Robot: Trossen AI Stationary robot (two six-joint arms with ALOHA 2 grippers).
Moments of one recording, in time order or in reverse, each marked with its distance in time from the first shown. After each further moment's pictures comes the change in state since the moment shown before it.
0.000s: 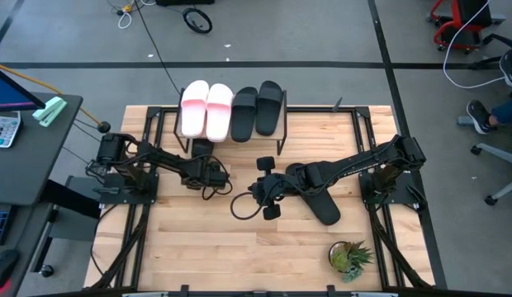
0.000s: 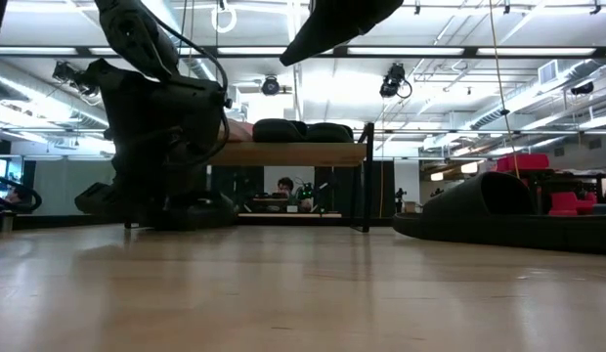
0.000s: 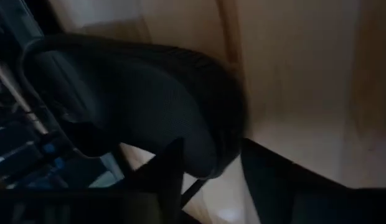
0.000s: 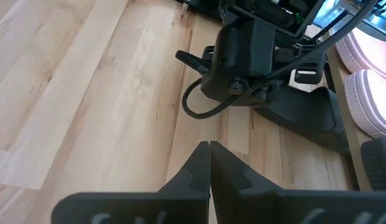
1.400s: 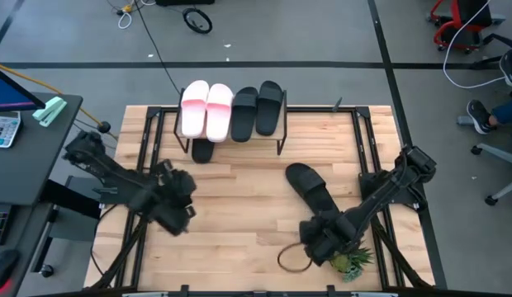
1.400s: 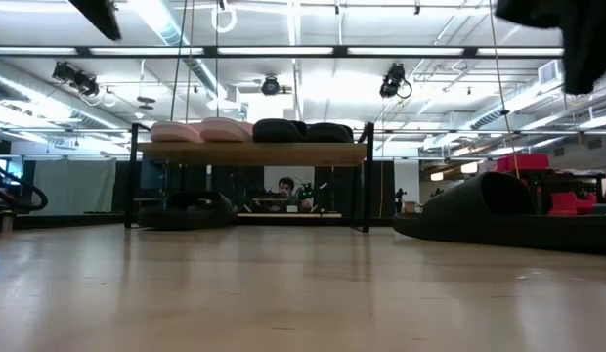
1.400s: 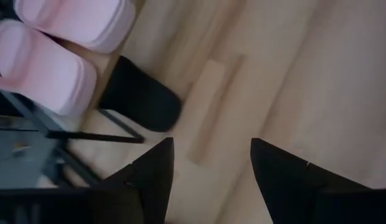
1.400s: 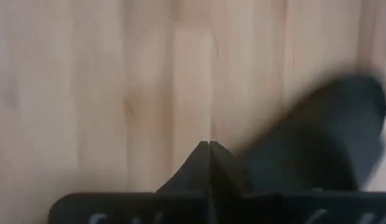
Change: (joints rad) left arm -0.607 -0.285 0.575 -0.776 0.091 -1.130; right arm 0.469 -0.005 0.000 -0.784 0.058 0.836
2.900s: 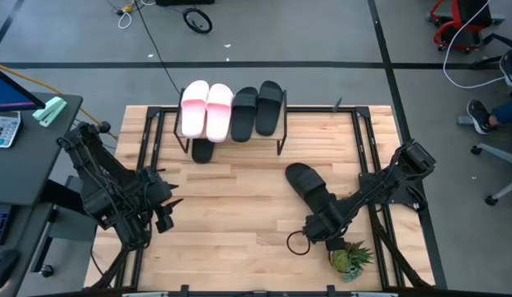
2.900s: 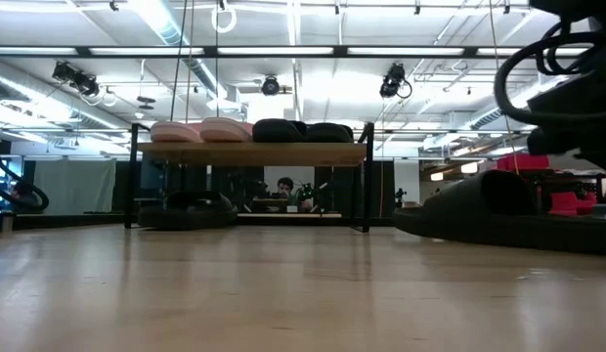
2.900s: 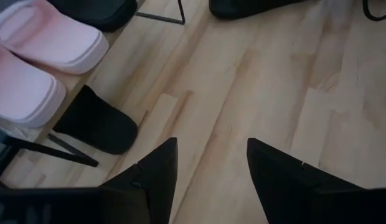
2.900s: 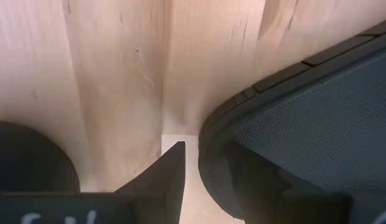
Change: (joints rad) left arm -0.301 -0.153 -0.003 0.013 -0.128 -0.245; right arm -0.136 0.000 -0.407 0.177 -0.403 -0.153
